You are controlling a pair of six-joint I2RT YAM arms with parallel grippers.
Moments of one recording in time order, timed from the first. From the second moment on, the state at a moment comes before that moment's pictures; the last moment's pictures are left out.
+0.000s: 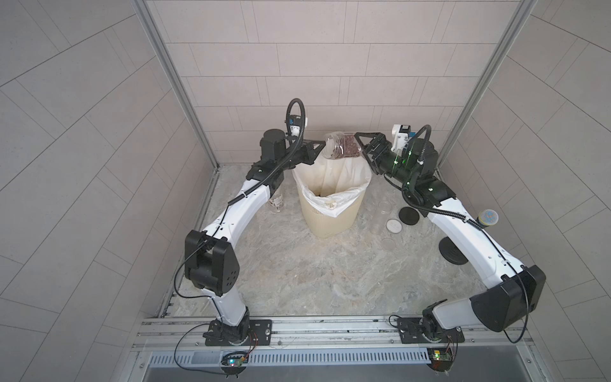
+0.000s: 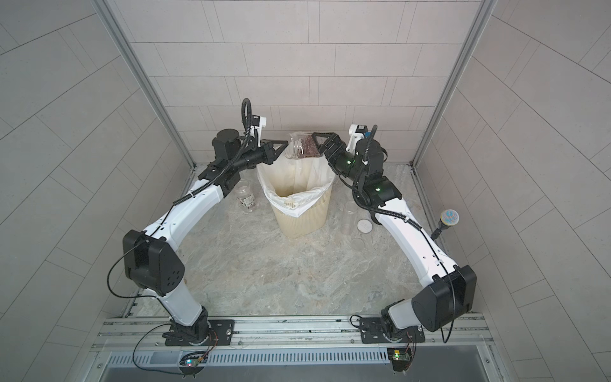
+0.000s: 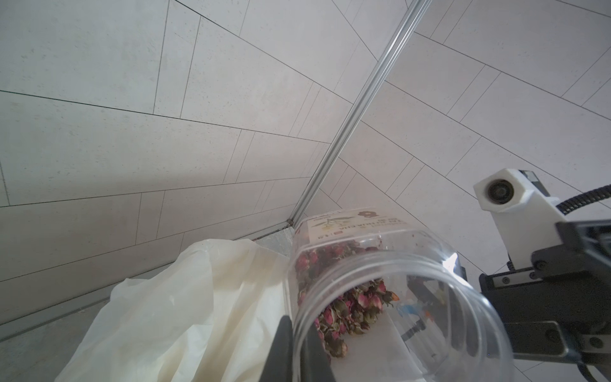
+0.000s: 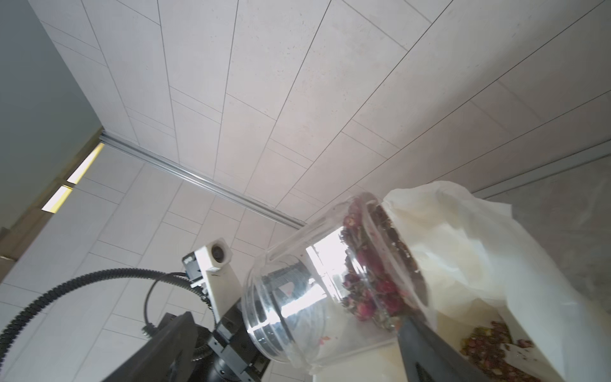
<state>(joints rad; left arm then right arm) -0.34 1.72 1.62 0.06 0.56 -0.41 0.34 1.43 1.45 -0.01 -0.27 1.14</state>
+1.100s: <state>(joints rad) -0.41 1.64 1.38 0.34 0.34 -0.16 0.37 1.48 1.42 0.17 -0.32 1.40</state>
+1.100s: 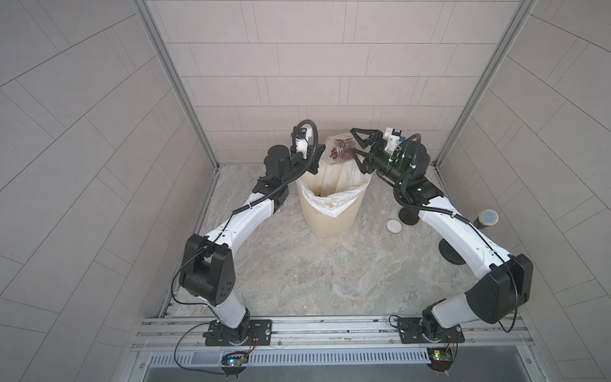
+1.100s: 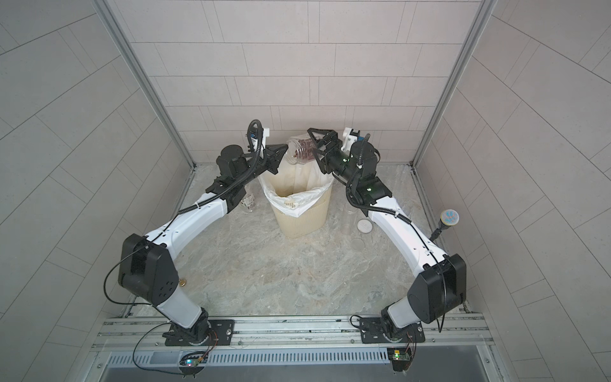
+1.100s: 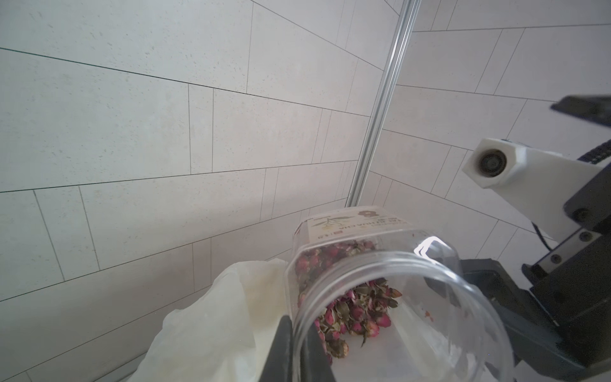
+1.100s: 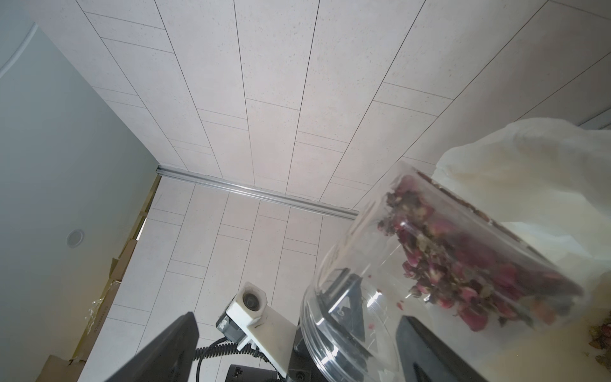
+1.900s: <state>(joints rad) -0.40 1.63 1.39 0.41 0.23 -0.12 0.37 1.49 1.40 0.19 -0.34 1.40</state>
